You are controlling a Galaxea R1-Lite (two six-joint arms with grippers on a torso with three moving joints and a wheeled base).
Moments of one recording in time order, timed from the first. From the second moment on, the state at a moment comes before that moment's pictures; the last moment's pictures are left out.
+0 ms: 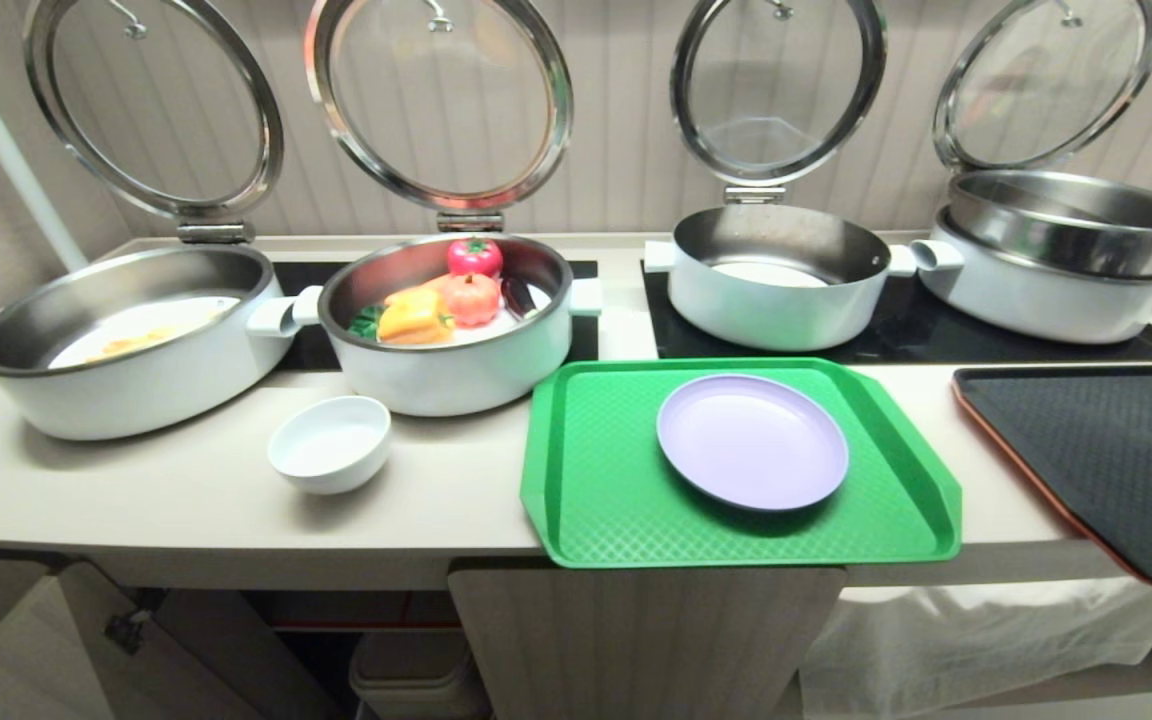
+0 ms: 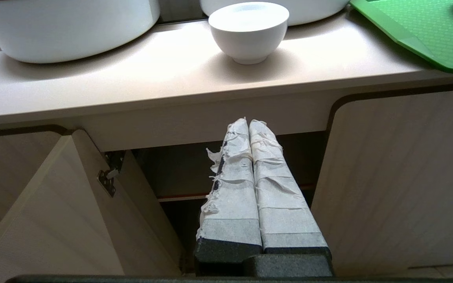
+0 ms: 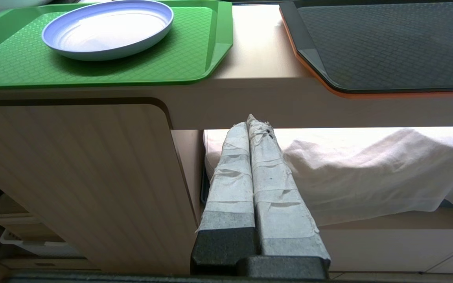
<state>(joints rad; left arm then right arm) 0.00 0.00 0.00 -0.01 -0.04 0.08 0.00 0.00 0.00 0.00 0.00 0.02</state>
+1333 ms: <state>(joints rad) 0.00 0.01 -0.35 0.32 -0.16 0.10 0.00 0.00 0.00 0.00 0.00 0.02</state>
